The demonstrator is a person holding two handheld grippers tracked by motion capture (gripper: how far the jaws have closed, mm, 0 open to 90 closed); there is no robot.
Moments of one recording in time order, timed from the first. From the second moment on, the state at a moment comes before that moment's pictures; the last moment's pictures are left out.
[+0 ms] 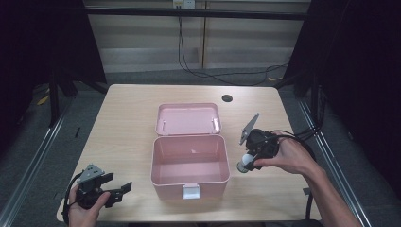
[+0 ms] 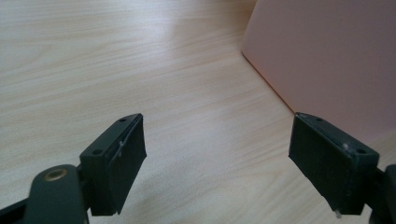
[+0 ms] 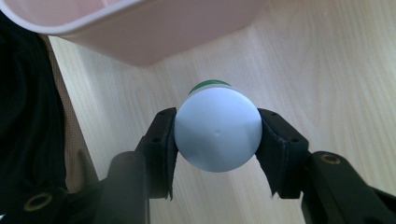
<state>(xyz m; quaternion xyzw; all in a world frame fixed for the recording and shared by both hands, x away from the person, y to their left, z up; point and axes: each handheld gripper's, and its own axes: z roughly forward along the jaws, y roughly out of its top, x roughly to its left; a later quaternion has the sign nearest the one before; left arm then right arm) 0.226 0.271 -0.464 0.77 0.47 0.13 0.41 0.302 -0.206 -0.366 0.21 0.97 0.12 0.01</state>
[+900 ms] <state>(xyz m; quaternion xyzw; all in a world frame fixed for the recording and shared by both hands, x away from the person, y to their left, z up) 0.225 0.268 -0.464 0.78 0.46 0.14 0.40 0.303 -0.200 -0.319 0.20 0.97 0.14 0.04</state>
